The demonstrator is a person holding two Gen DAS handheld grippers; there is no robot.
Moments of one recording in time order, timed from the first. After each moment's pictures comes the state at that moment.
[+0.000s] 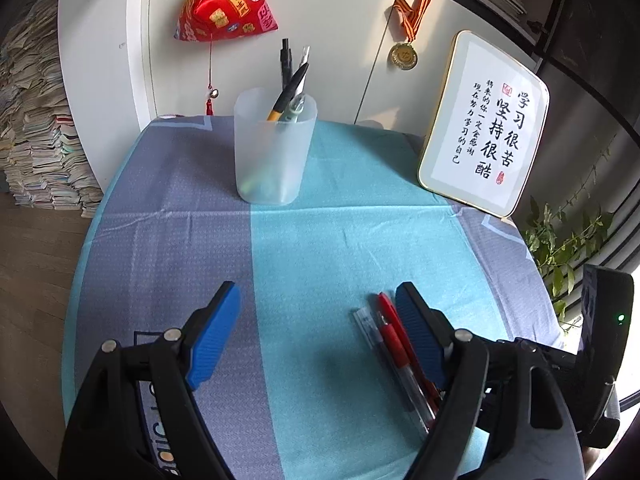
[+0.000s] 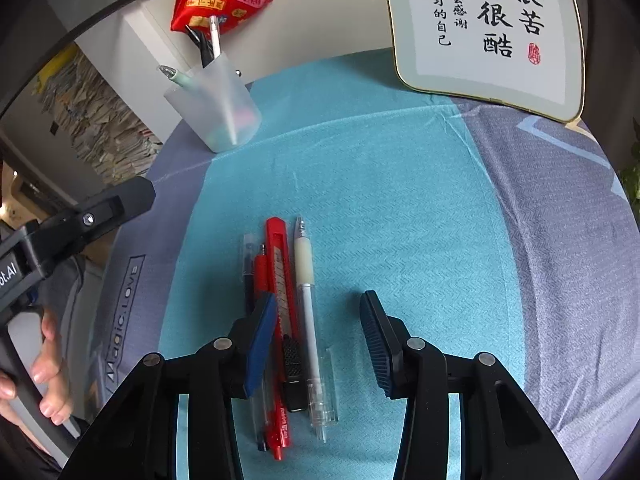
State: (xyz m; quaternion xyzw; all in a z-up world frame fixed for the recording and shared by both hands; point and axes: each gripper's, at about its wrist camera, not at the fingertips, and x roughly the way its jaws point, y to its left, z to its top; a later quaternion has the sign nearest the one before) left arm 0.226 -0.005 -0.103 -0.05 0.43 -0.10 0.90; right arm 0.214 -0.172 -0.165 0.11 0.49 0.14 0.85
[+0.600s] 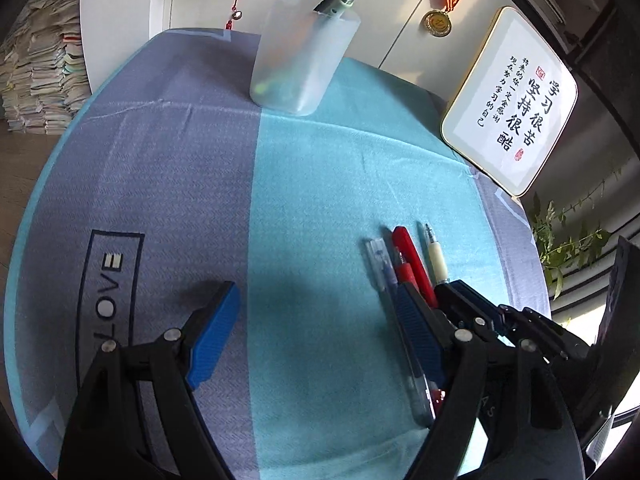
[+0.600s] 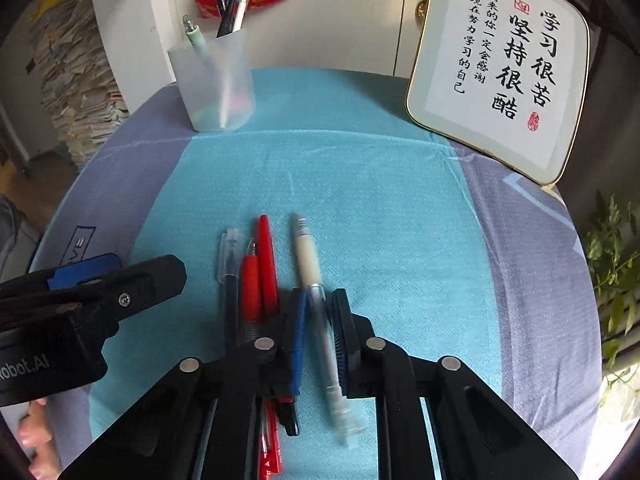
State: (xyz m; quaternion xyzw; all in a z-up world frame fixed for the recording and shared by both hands) left arm 0.217 0.002 -0.148 -0.12 0.50 -0.09 0.85; right arm 0.213 -0.138 -0.167 -0.02 0.46 0.07 0.88
